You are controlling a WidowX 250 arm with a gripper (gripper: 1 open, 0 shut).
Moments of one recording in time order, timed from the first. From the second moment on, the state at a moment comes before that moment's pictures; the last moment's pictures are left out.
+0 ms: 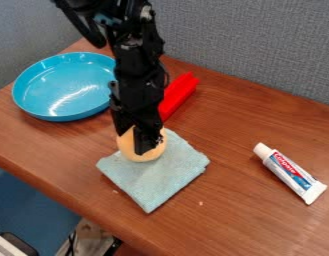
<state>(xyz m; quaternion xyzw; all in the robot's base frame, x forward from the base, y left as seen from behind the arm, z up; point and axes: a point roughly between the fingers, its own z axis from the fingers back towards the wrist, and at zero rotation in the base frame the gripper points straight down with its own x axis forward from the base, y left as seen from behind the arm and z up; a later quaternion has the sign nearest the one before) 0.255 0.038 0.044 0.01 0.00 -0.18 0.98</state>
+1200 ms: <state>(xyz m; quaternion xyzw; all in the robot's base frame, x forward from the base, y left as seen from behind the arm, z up) 0.259 0.090 0.091 -0.01 -0.02 -0.12 0.99</state>
